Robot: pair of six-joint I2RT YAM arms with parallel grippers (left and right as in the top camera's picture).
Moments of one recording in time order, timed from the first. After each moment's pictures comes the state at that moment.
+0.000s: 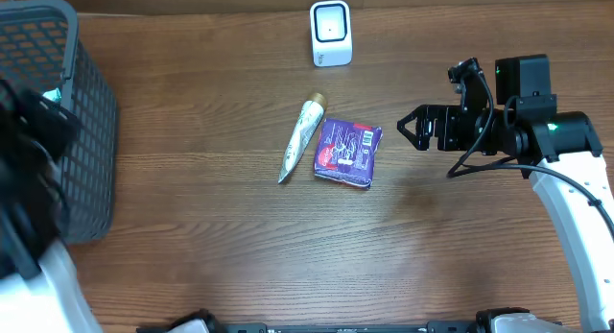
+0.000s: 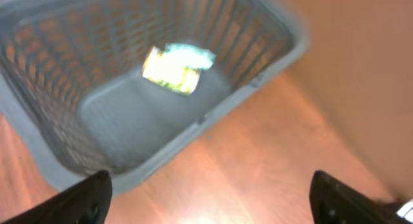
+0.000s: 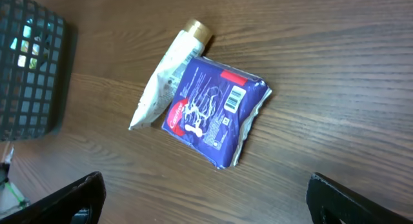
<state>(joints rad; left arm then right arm) 0.39 1.24 1.89 -1.34 -0.28 -0.55 0.10 1.41 1.29 -0.89 -0.54 0.14</state>
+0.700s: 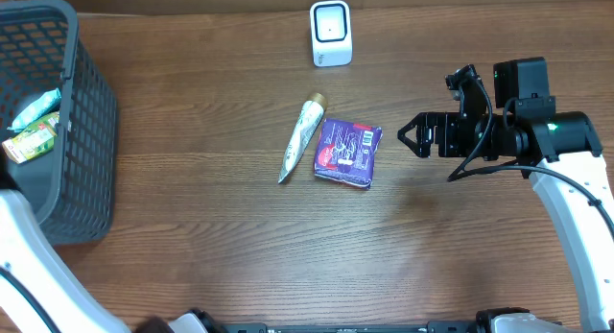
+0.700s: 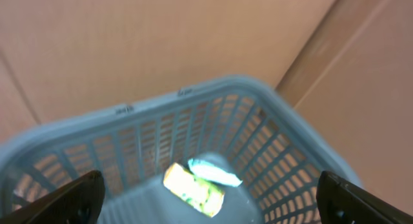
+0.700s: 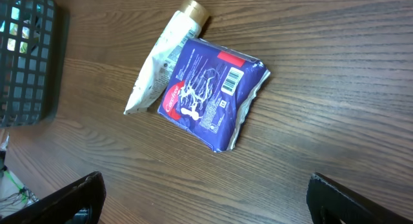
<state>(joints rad) 0.67 1.46 1.83 -0.79 -0.29 -0.41 0.10 1.41 1.29 -0.96 -0.54 0.10</state>
